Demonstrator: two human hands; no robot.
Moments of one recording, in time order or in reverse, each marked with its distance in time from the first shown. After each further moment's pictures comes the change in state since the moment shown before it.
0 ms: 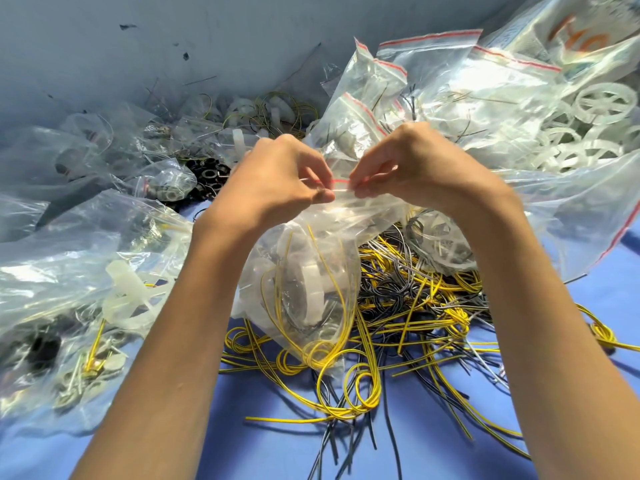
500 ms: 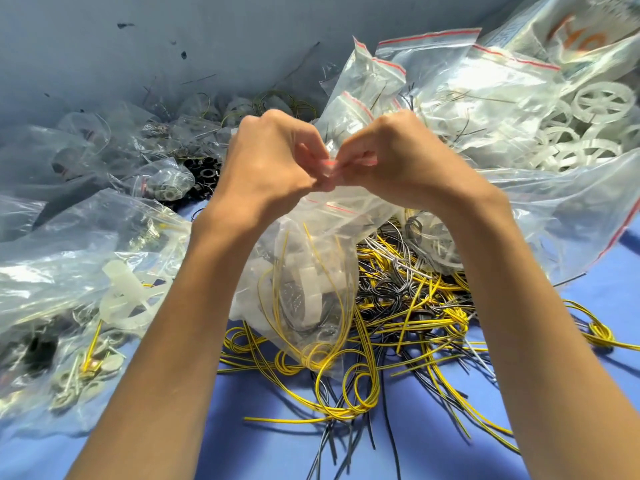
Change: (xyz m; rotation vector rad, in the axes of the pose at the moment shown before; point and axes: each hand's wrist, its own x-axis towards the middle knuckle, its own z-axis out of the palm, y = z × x) left_hand -0.006 0.014 -0.007 -0.082 0.199 0.012; right_hand 0.005 -0.018 0.006 -0.037 0.098 -0.106
